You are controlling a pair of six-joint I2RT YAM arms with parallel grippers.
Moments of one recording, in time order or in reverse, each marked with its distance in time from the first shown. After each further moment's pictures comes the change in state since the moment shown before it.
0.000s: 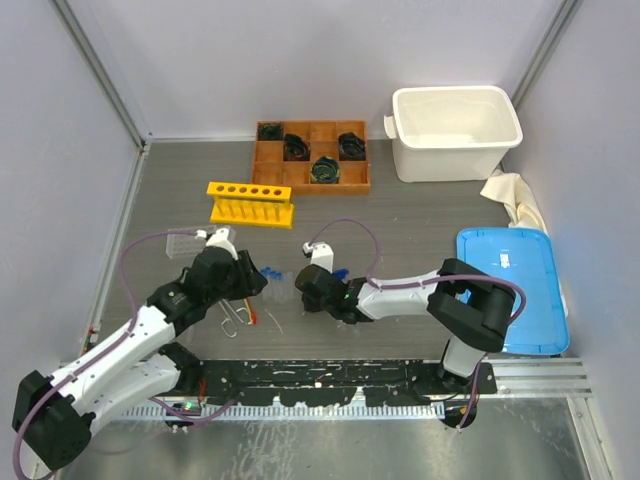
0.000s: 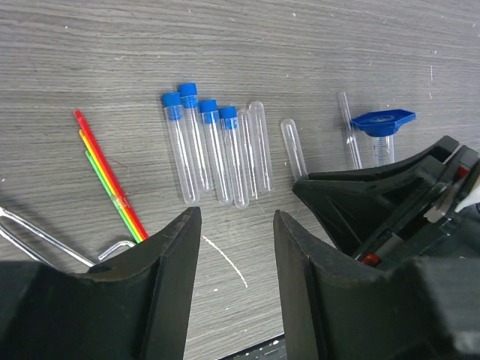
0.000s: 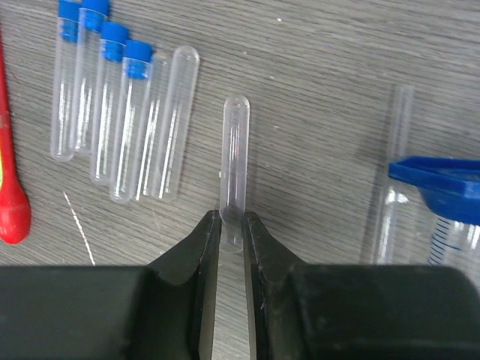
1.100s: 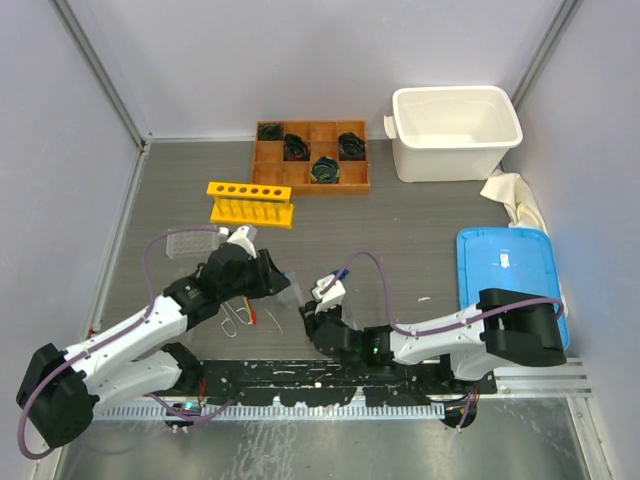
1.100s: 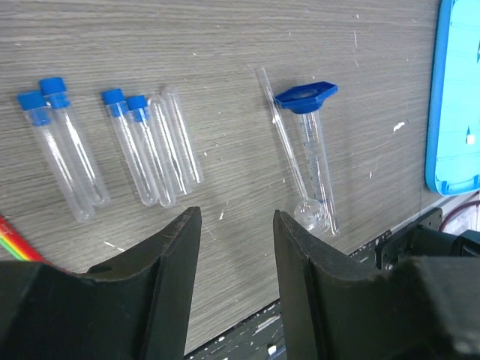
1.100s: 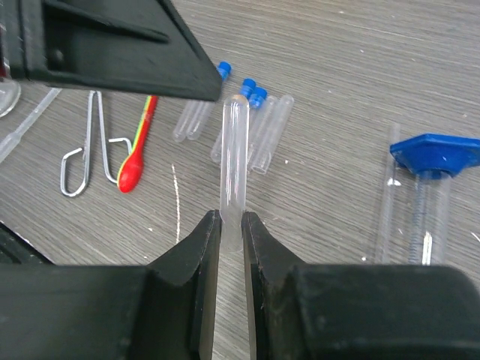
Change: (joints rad) left arm -0.069 0.135 0.013 0.173 0.131 -0.074; right arm 0.382 -0.293 -0.283 0.358 0.497 -0.163
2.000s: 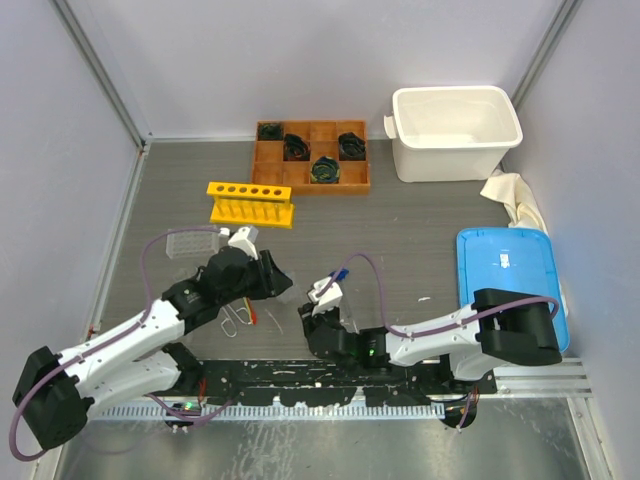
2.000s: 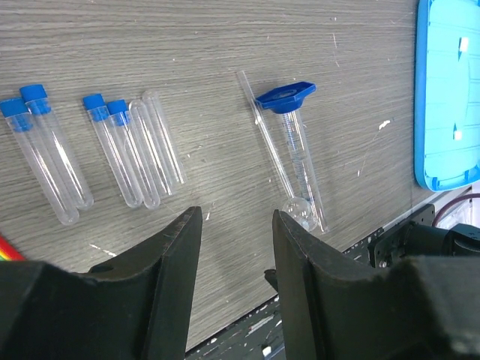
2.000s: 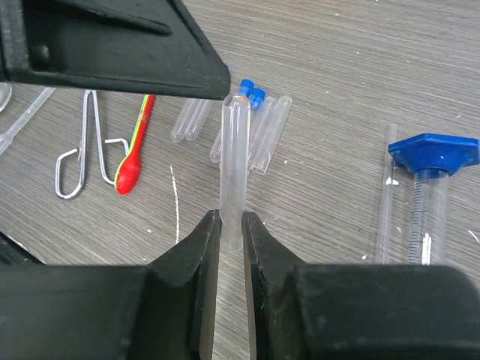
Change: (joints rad) left arm -0.066 -0.031 0.000 0.016 -0.047 -0.007; right arm 0.024 0.043 0.041 -0.012 0.035 -0.005
